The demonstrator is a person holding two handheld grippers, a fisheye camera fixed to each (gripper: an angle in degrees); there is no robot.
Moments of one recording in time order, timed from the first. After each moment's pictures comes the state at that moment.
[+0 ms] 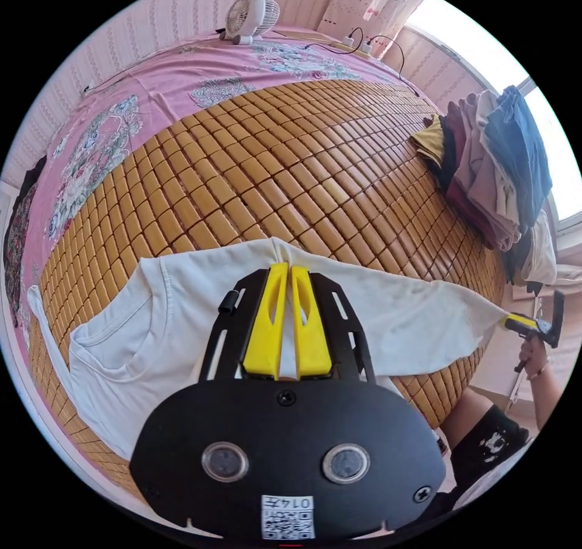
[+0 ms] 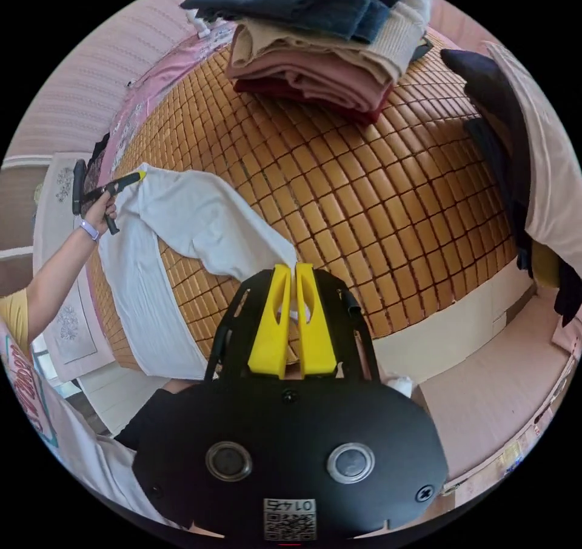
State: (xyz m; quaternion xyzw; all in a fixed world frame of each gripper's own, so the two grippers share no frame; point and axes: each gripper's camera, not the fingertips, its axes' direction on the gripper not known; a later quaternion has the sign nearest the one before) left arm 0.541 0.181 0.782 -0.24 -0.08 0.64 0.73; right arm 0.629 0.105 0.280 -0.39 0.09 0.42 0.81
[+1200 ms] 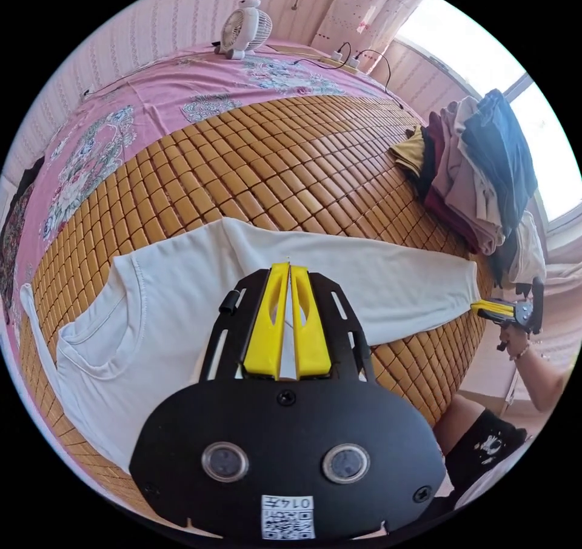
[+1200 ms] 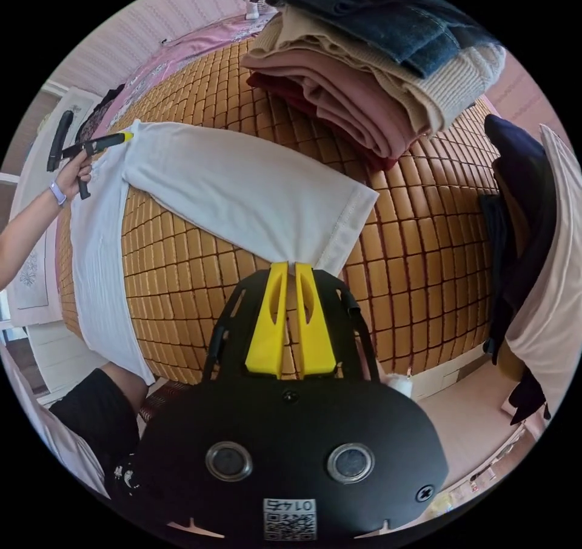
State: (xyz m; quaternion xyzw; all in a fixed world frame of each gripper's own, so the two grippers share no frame) left arm 0.568 0.160 0.773 -0.24 -0.03 0.63 0.74; right arm 0.595 0.095 0.292 -0.46 0.09 0.26 0.85
